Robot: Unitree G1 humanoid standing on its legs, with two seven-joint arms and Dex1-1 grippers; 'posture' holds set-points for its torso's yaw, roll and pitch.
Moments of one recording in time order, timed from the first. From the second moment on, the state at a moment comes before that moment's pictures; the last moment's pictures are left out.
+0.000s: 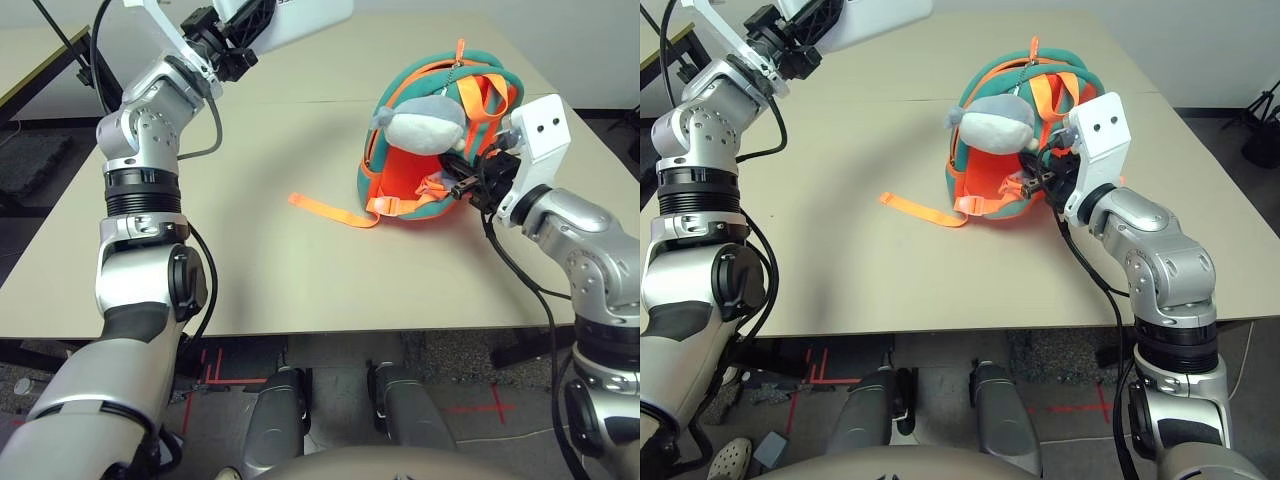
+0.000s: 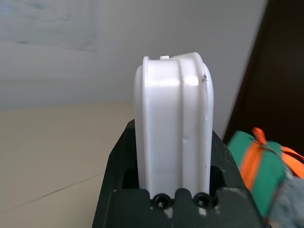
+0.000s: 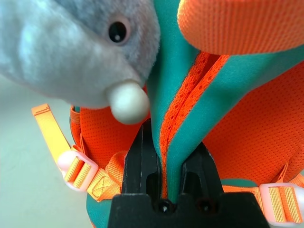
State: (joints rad) left arm -1.15 0.41 0.25 0.54 -0.55 0.47 -0.77; right arm -0.44 -0.49 -0.13 -0.35 0.39 0.82 0.38
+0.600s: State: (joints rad) left arm -1.15 0.45 0.21 0.49 -0.60 0.65 -0.98; right arm -0.44 -0.49 -0.12 -0.31 0.37 0.79 0.38
